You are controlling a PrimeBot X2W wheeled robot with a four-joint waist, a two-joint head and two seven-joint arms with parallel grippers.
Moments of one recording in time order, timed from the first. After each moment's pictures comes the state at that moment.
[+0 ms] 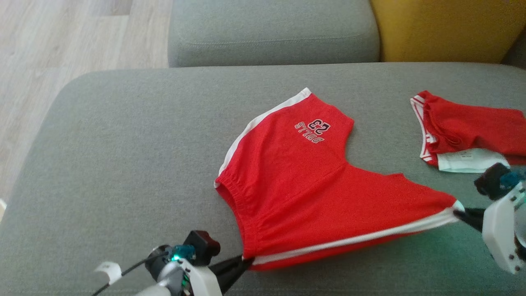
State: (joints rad) left arm -0.28 0.42 -1.06 0.30 -0.67 -0.13 -0.03; right arm -0.59 -1.03 1.24 0.25 0.90 0.13 0.33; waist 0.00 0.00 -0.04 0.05
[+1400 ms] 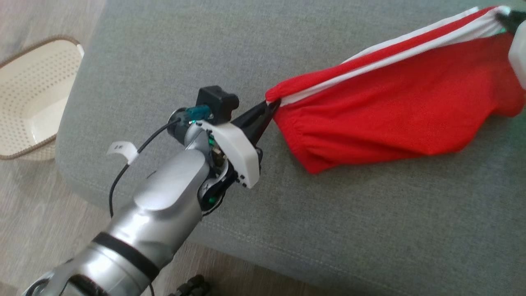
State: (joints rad) left arm -0.78 0.12 -0.94 0.64 -0.72 -0.12 -0.17; right arm -1.26 -0.86 1.29 0.57 0.74 0.13 0.37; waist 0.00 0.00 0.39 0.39
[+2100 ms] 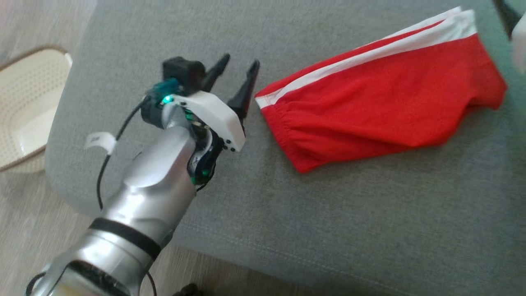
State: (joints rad) left arm -0.86 0.06 -0.80 0.82 -0.72 -0.05 -0.25; right arm -1.26 -0.67 1.17 0.94 0.72 0.13 0.06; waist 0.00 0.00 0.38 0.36
